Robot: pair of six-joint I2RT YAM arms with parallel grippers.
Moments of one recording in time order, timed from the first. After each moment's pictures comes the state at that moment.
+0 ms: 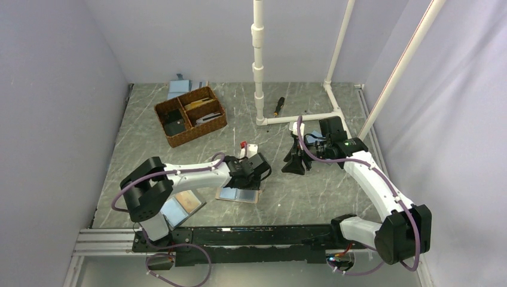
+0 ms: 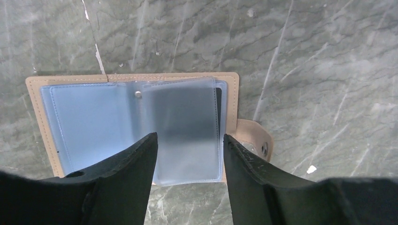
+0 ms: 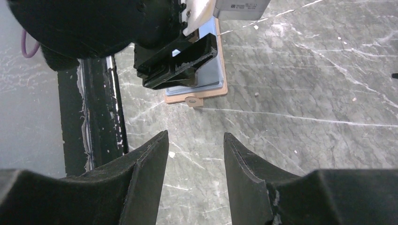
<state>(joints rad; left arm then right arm) -1.07 1.67 1.07 -0.54 -0.37 -0.90 0.28 1.16 0.91 -0.68 -0.95 -0.60</state>
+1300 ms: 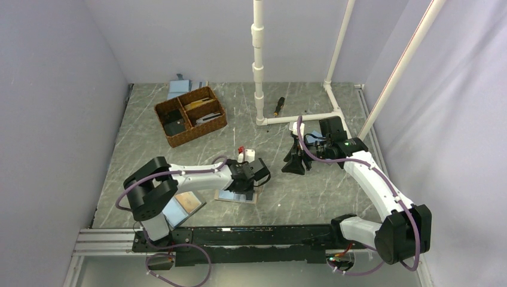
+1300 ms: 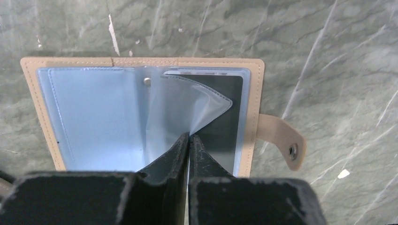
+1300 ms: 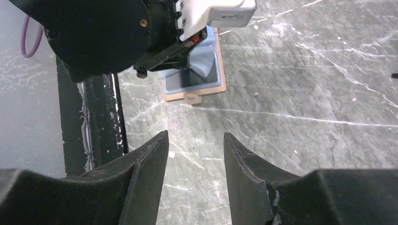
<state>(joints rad) -1.09 1.72 1.05 -0.58 -0.38 -0.96 0.28 1.16 0.91 -0.68 -0.95 -0.60</state>
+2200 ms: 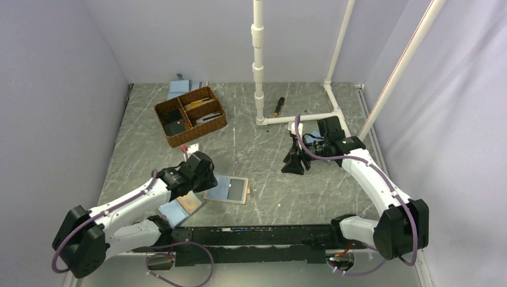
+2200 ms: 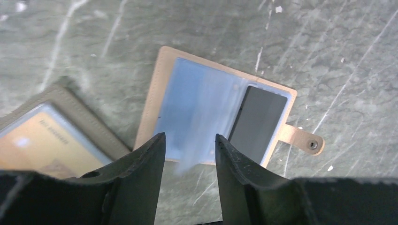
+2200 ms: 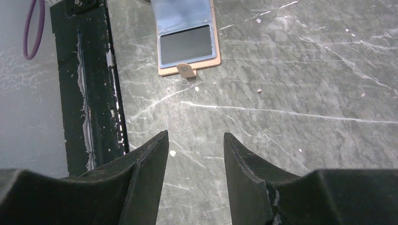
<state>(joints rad) -0.71 1.06 0.58 -0.47 -0.21 -0.94 0.28 1.20 0.91 -0.68 -0.95 -0.60</state>
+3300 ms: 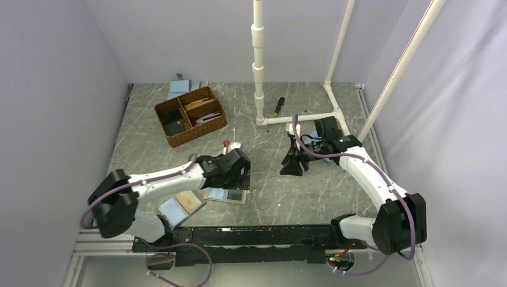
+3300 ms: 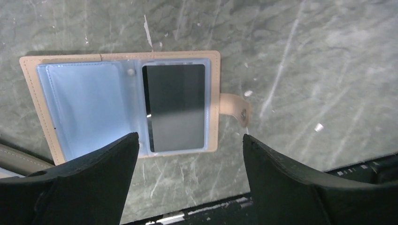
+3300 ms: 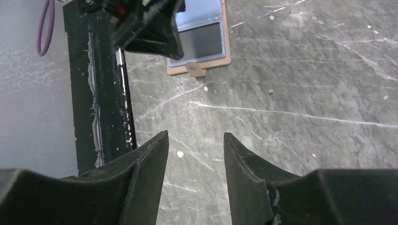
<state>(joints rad) -0.96 1.37 0.88 -0.55 -0.21 -0.84 0.29 1.24 0.91 -0.69 -0.98 -0.60</state>
